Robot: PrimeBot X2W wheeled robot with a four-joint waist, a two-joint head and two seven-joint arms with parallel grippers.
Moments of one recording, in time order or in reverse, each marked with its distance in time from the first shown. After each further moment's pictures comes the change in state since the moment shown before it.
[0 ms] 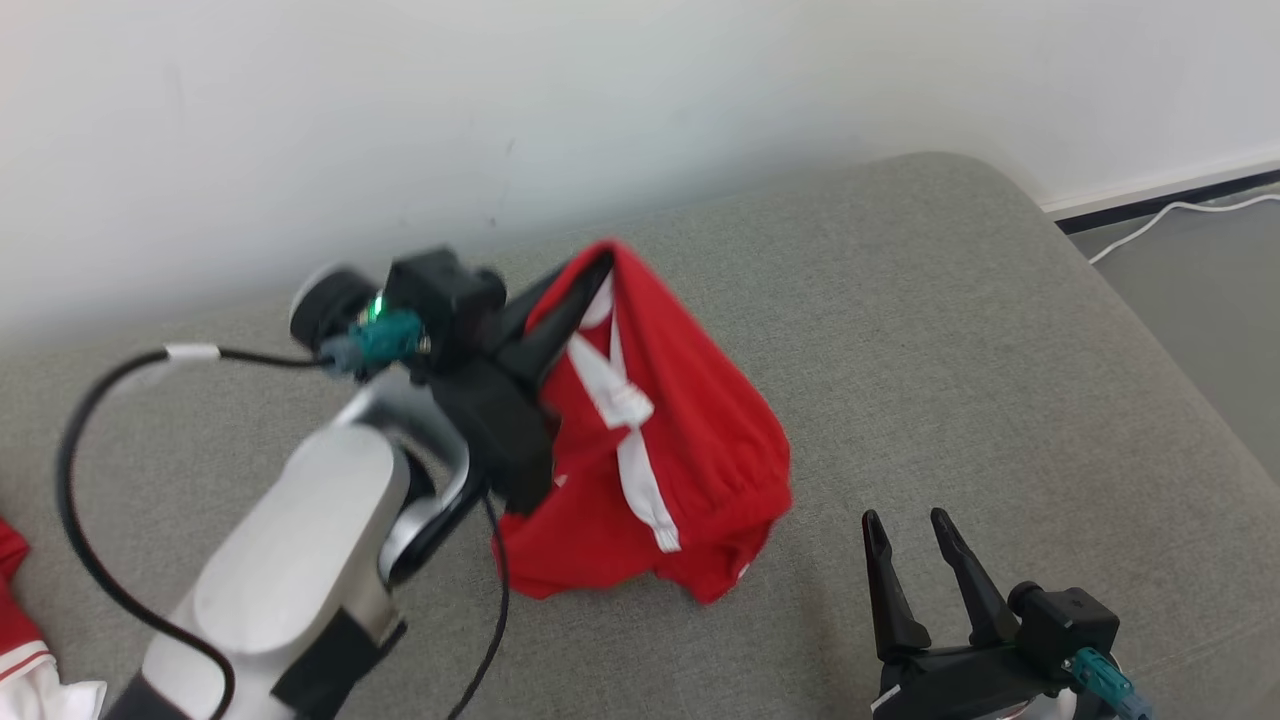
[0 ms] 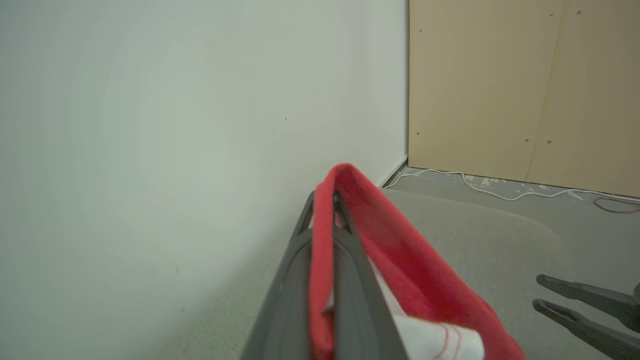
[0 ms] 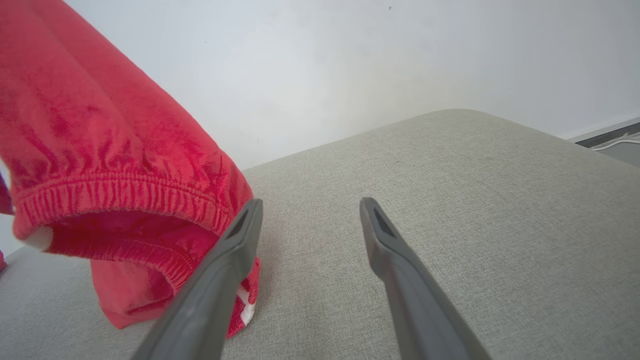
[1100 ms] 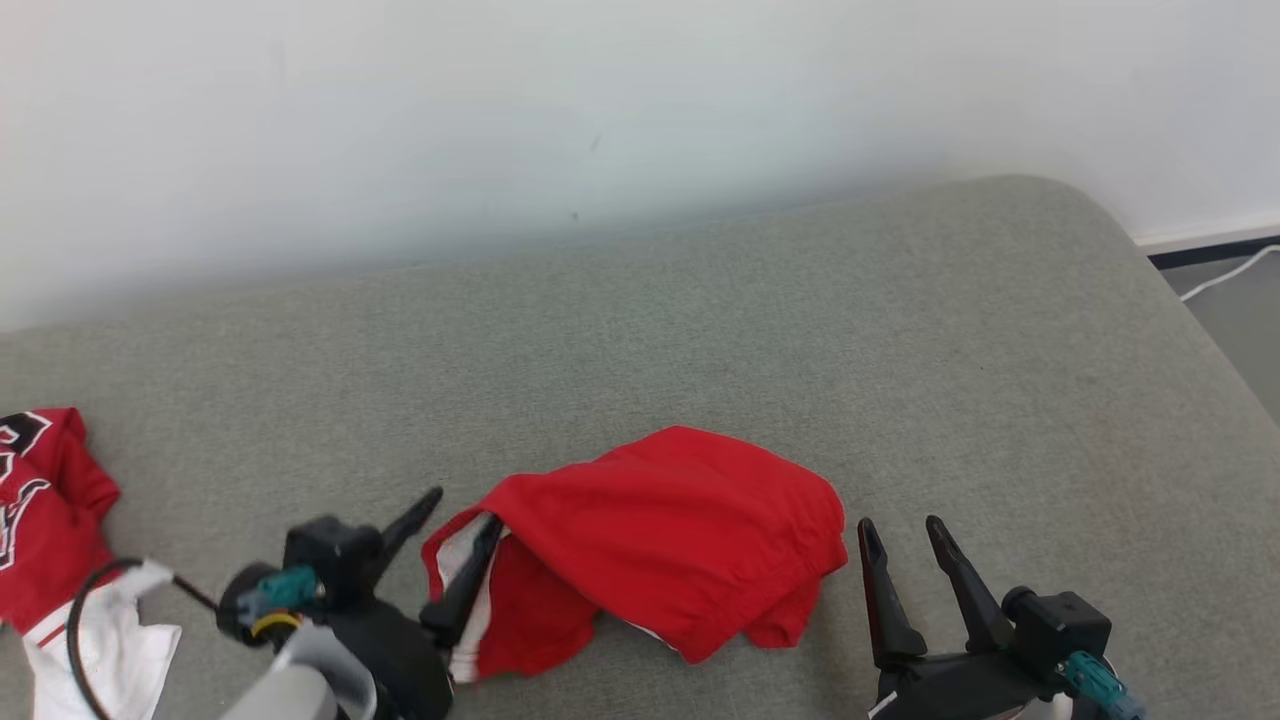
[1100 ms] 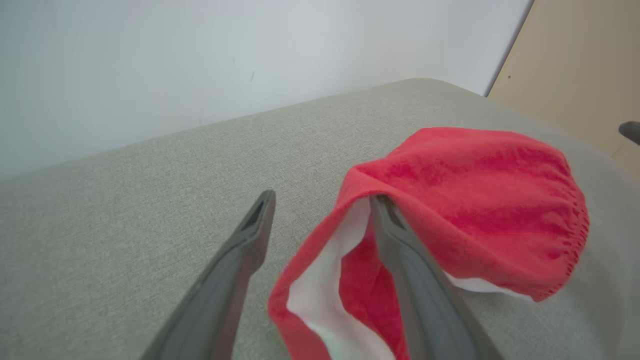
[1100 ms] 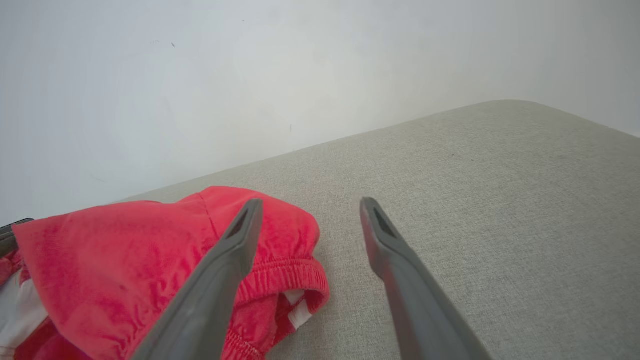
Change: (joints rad) left arm 0.285 0.080 -0.038 0.280 -0.105 0.006 -0.240; right arm -0.007 -0.004 0.011 0.025 0.000 0.000 0.000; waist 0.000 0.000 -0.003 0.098
